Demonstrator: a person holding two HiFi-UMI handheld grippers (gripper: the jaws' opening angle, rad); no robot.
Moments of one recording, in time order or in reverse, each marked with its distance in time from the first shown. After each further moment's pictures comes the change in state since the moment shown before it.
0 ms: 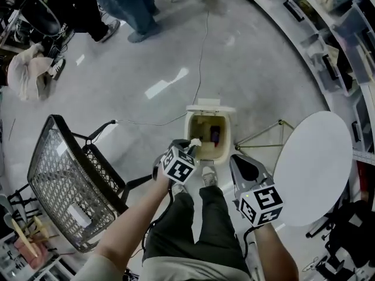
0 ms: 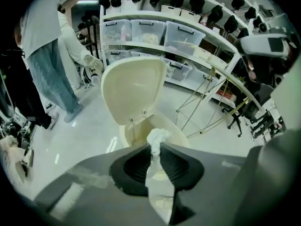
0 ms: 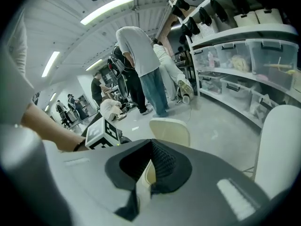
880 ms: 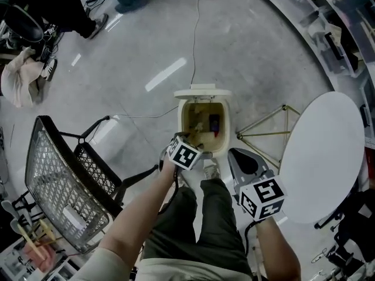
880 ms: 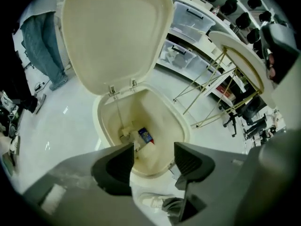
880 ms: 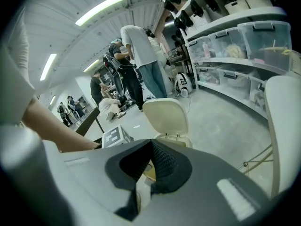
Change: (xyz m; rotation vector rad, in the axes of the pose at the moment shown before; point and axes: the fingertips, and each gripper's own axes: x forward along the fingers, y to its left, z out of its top) left arm 0.109 -0.024 -0.053 -0.076 0.132 -0.092; right arm 0.024 -0.031 -0.069 0.047 0.026 0.010
